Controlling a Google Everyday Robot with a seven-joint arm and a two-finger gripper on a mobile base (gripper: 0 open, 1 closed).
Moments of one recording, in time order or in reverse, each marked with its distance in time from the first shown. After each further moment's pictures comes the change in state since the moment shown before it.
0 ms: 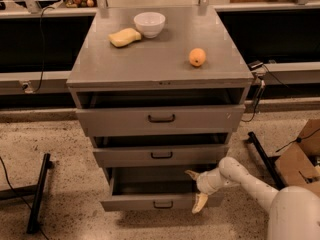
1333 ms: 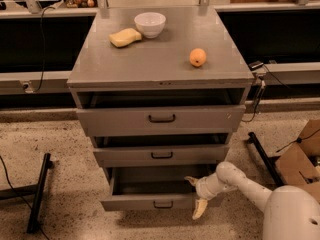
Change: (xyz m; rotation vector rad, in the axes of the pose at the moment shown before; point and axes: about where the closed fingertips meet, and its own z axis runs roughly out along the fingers) arm 0.016 0.020 0.021 -0.045 0.041 0.011
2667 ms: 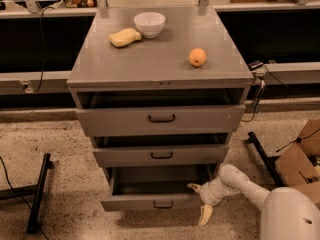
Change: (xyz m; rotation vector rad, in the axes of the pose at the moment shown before) arm 0.023 0.031 0.001 -0.097 -0.006 0.002
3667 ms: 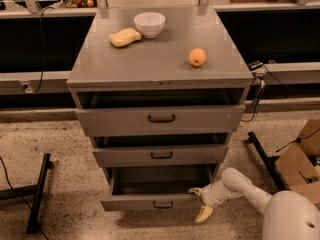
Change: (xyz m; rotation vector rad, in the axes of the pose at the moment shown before) arm 0.016 0.003 0.006 0.034 0.016 -0.001
